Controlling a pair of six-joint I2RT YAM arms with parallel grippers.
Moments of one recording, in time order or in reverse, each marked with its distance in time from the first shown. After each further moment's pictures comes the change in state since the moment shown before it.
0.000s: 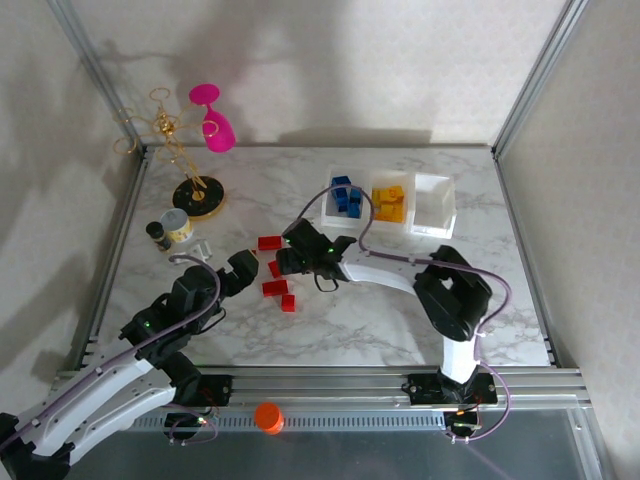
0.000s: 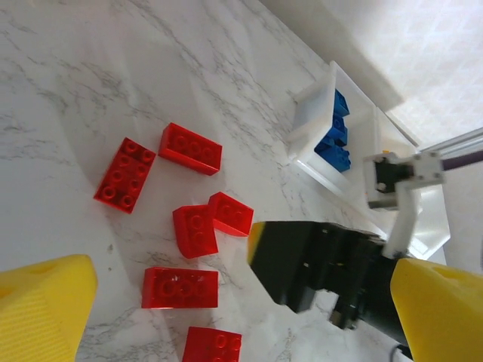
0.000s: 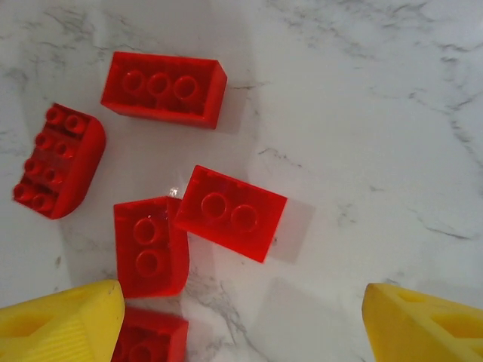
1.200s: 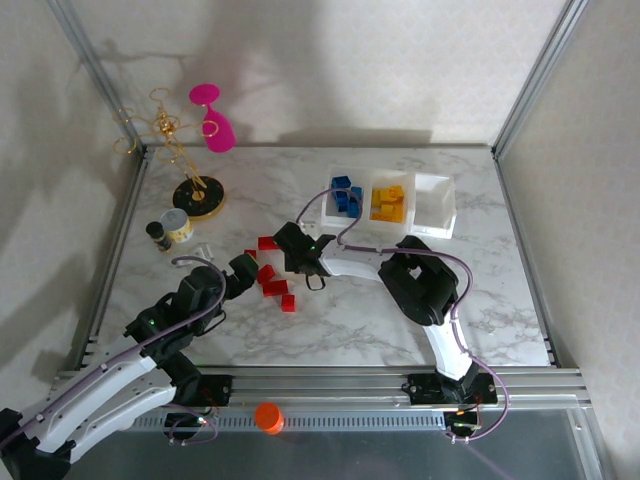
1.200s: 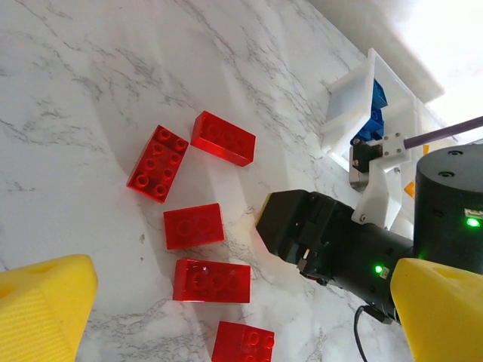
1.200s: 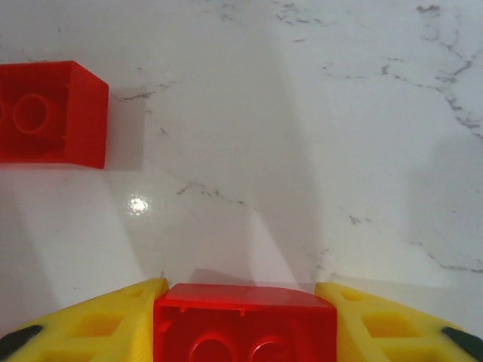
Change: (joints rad) left arm 0.003 0.037 -0.014 -0.024 -0.017 -0.011; right arm -0.012 0.182 0.111 -0.055 0.111 0.143
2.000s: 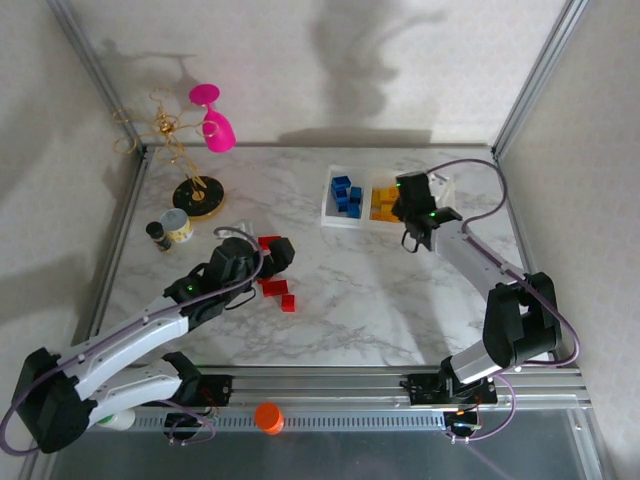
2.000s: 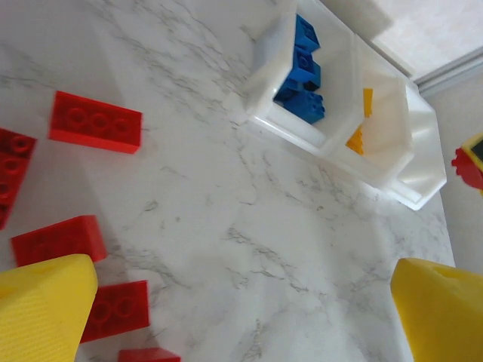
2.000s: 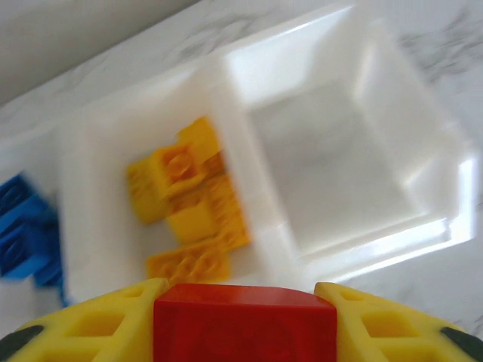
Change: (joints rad) left arm -0.010 0.408 0.137 0.303 0.216 0.109; right arm -0.606 -0.568 -0.304 0.018 0.109 -0.099
